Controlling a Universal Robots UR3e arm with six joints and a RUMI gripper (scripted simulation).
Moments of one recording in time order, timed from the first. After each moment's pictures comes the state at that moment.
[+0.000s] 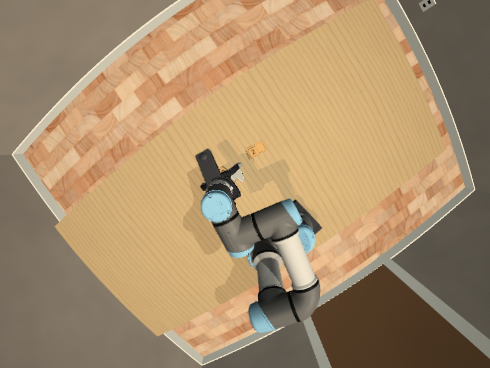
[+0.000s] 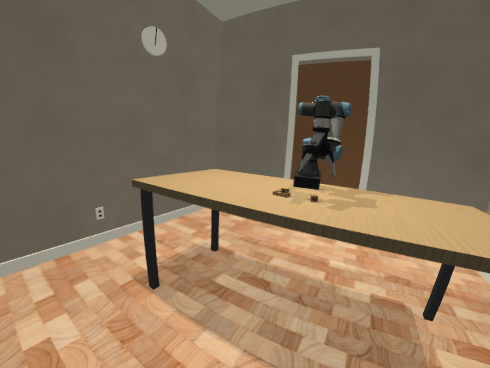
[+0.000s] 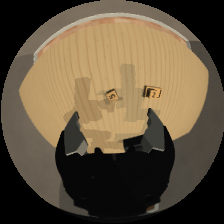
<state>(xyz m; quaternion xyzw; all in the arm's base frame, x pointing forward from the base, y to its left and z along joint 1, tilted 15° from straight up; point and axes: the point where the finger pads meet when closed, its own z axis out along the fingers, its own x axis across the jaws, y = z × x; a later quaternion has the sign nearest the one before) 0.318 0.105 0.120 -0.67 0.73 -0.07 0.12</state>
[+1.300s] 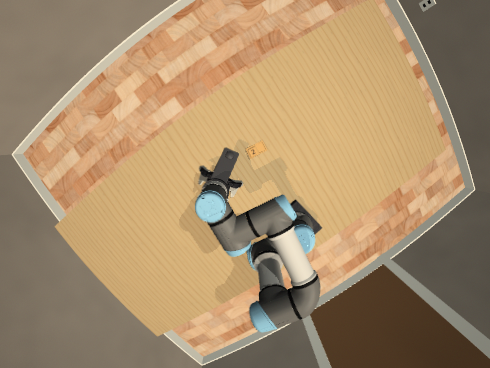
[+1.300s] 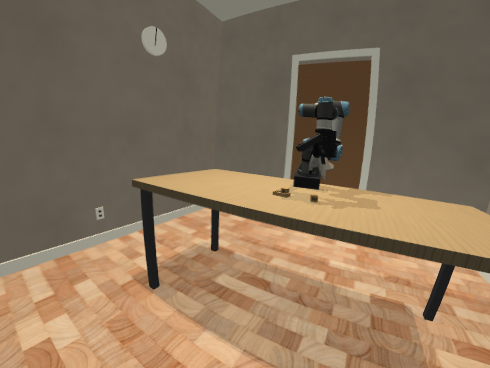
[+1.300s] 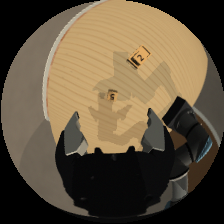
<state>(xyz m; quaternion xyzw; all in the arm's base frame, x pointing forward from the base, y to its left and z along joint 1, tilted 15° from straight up) 0.318 0.105 0.113 -0.28 0.95 -0.01 0.13</state>
